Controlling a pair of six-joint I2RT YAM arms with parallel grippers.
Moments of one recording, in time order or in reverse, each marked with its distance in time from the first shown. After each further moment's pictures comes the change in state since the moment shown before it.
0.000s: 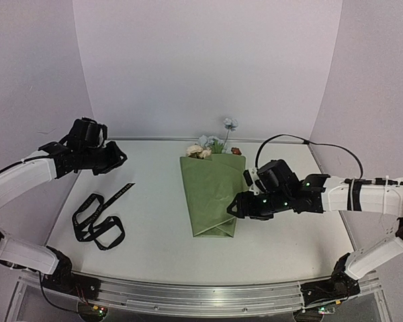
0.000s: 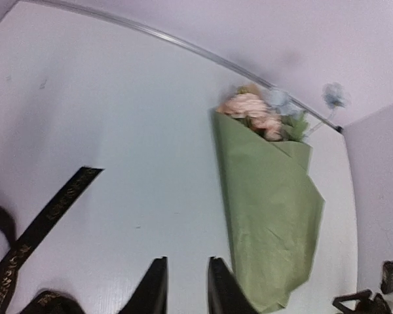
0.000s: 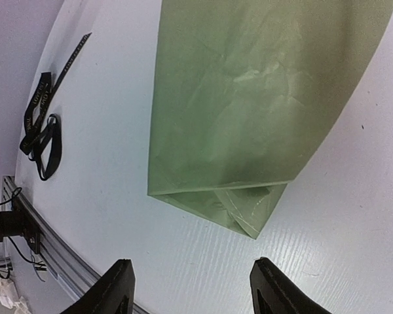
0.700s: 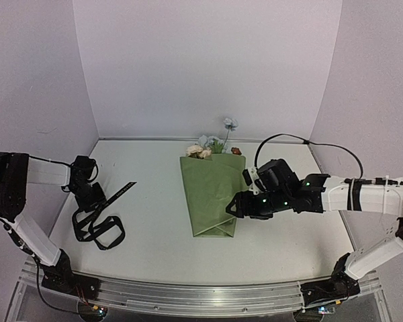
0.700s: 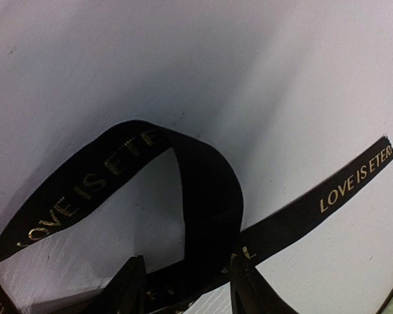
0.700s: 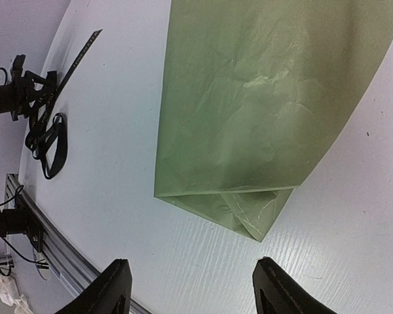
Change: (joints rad) left arm 0.361 0.357 -0.230 0.029 -0.007 -0.011; right arm 0.000 0.000 0.006 0.009 -0.013 -0.012
